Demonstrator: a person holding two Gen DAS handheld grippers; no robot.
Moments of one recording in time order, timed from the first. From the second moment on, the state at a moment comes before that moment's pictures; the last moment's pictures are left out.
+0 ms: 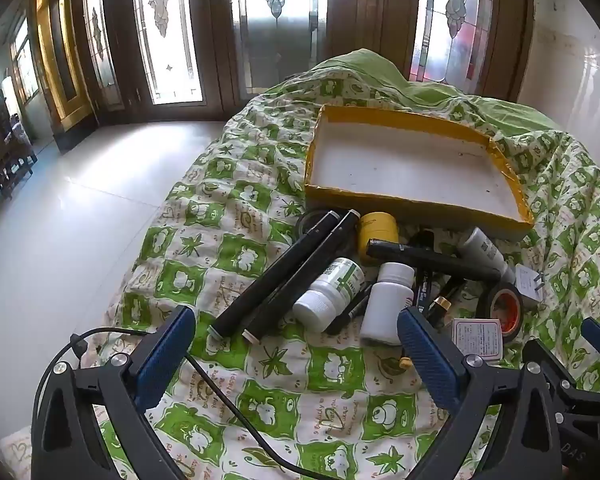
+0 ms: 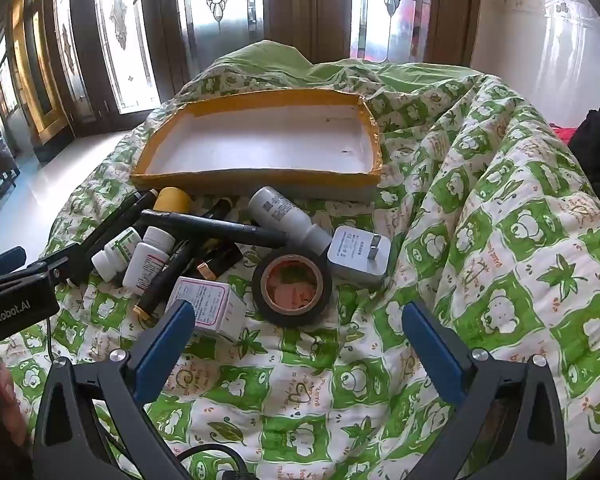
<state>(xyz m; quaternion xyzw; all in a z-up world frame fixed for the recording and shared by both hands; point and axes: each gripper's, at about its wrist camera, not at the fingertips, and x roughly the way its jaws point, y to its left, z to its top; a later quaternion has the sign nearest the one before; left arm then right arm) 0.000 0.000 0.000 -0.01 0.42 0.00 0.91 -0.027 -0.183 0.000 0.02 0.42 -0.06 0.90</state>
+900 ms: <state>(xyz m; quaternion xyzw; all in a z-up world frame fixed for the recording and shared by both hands) 0.002 -0.010 -0.011 0.02 0.44 0.00 0.90 -0.029 -0.181 0.003 0.02 0.42 -0.06 0.91</state>
